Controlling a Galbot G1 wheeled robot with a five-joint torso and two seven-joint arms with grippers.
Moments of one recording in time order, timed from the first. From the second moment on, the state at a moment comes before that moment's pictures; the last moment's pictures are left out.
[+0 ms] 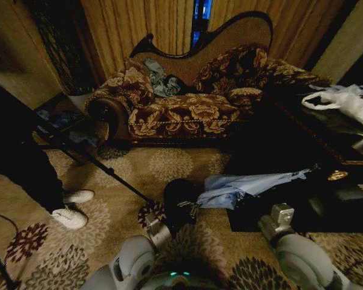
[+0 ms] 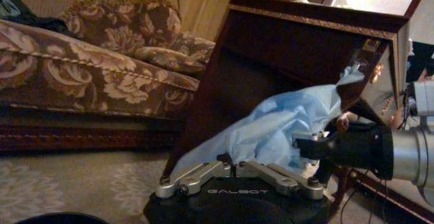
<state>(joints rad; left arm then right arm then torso) 1.35 -1.04 -0.03 -2.26 -0.56 0.19 0.09 -1.53 0.79 0.49 2.41 0.76 -0.42 0.39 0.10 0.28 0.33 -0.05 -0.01</state>
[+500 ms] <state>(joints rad) 1.43 -1.00 -0.12 -2.32 -0.59 0.18 0.10 -1.45 0.80 0.41 2.35 0.75 -0.41 0.39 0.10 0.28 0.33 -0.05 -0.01</state>
